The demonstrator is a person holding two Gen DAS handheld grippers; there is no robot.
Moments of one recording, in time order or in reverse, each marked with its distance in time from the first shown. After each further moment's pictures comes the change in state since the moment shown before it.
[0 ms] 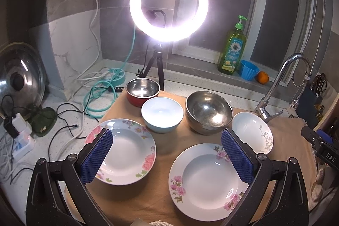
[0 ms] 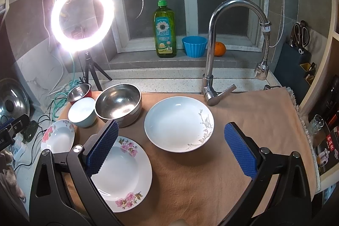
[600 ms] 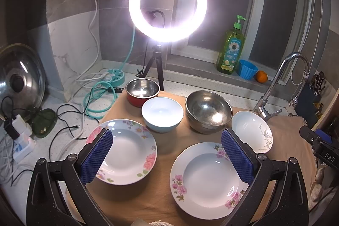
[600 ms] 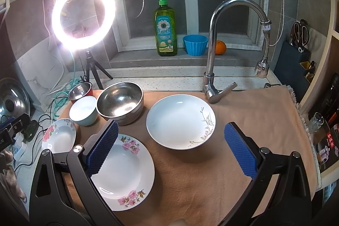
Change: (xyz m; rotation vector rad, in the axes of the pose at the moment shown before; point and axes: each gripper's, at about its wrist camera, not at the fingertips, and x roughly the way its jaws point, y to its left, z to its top) left arm 0.000 0.002 0.003 0.008 0.004 -0.006; right arm 0.000 0.001 -0.002 -0.001 -0.002 0.005
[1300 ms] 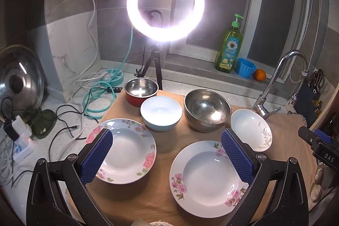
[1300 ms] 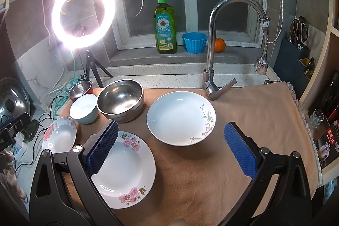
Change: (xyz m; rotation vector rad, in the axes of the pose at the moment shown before) left arm -0.003 -0.002 -0.003 0.013 -0.001 -0.005; right arm -0.003 0.003 -0.007 0.010 0.012 0.001
